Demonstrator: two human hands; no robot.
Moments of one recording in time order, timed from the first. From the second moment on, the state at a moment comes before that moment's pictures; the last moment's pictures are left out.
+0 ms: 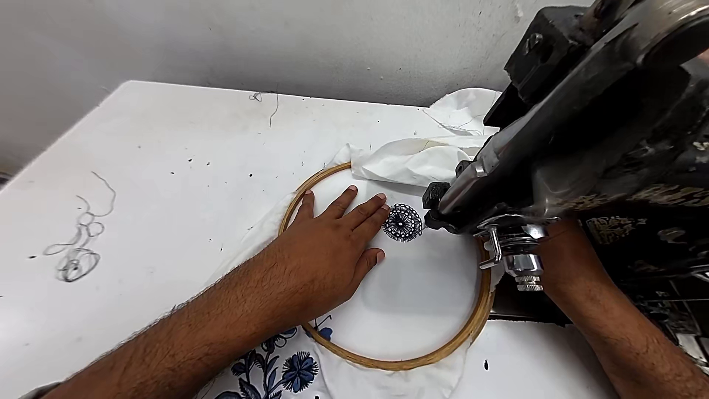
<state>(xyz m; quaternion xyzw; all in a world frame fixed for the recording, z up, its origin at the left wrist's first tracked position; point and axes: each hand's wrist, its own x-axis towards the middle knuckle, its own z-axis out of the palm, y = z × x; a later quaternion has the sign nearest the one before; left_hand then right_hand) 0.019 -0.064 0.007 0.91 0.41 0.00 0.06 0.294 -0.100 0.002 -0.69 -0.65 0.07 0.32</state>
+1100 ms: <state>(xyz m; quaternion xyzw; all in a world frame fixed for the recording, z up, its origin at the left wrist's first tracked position) 0.018 -0.058 0.003 0.91 0.41 0.01 0.06 0.294 -0.099 -0.003 -0.69 -0.64 0.08 0.34</state>
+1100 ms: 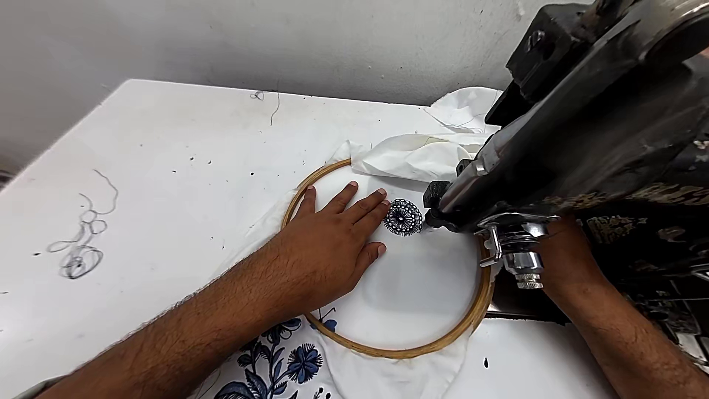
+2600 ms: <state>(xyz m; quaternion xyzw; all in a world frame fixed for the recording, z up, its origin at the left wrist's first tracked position) 0.019 -0.054 0.001 0.91 0.40 0.02 0.06 0.292 -0.098 -0.002 -0.70 -0.62 0.07 0.34</state>
